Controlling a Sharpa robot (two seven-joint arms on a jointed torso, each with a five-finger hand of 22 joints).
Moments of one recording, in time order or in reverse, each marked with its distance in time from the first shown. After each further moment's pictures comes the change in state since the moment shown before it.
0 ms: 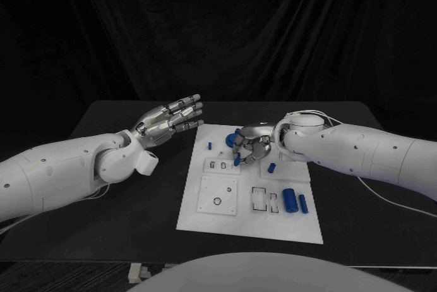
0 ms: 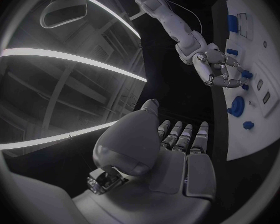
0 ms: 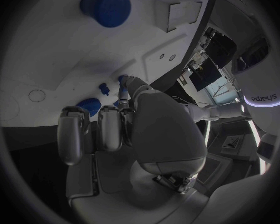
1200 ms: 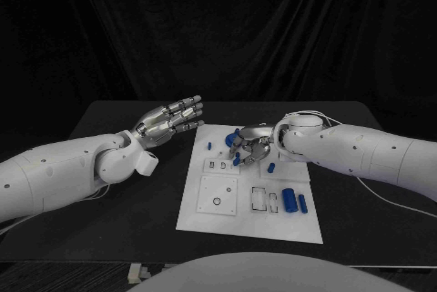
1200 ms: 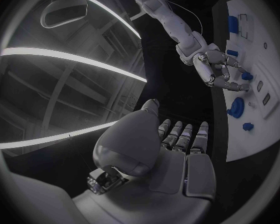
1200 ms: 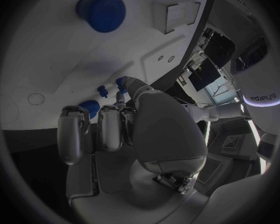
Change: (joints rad) left arm -0.001 0.002 0.000 -0.001 0.000 0.005 0.000; left_hand 0.008 0.000 0.006 -0.006 0.004 0.020 0.012 0.009 0.004 0.000 0.000 0.004 0.000 0.000 0.000 0.000 0.000 0.000 0.000 0.000 0.000 0.000; right arm -0.002 0.001 0.000 0.002 -0.001 0.013 0.003; right_hand -0.032 -0.028 0.031 -0.010 -0.131 -0.134 -0.016 -0.154 -0.093 0.000 0.000 -0.006 -0.003 0.004 -0.004 0.000 -0.013 0.000 -0.001 -0.001 -0.004 0.001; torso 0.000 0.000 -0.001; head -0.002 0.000
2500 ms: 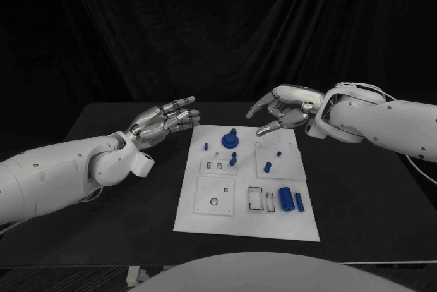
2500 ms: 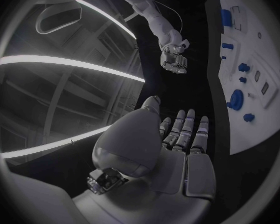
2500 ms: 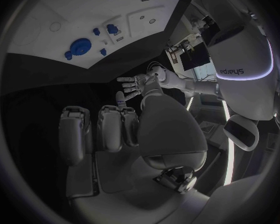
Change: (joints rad) left arm 0.006 -0.006 0.000 0.001 -0.050 -0.067 0.009; left_hand 0.059 -0.059 0.002 0.017 -0.025 0.048 0.018 0.024 0.005 0.157 0.085 0.423 0.060 0.259 0.038 0.395 0.060 0.000 0.140 -0.002 0.098 0.033; right arm 0.150 -0.315 0.000 0.240 0.215 -0.199 0.240; right_hand -0.123 0.048 -0.448 0.186 -0.280 0.013 0.013 -0.036 -0.108 0.000 -0.007 0.016 -0.001 -0.002 -0.010 0.009 0.013 0.000 0.001 -0.013 0.021 0.000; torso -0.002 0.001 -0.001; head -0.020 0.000
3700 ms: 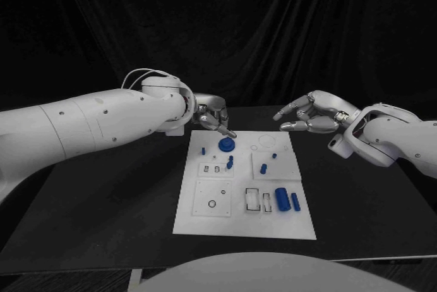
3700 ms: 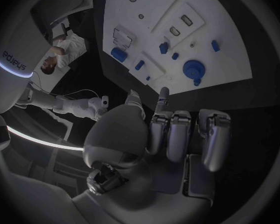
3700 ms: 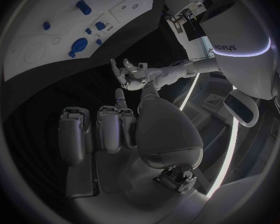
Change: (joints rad) left arm 0.225 0.364 0.002 -0.146 -1.080 -0.018 -0.550; left_hand -0.336 -0.082 -0.104 0.016 -0.349 0.709 0.038 0.184 0.160 1.292 -0.204 0.874 1.215 1.178 -0.217 1.062 1.227 -0.134 1.250 -0.176 1.413 1.251; right arm -0.067 -0.196 -0.001 0.136 0.248 -0.064 0.019; right_hand -0.004 0.104 -0.047 -0.005 0.000 0.071 0.032 0.028 -0.005 0.000 0.025 0.028 0.003 -0.001 0.022 0.018 0.004 0.000 0.000 0.015 0.018 0.000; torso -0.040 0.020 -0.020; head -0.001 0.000
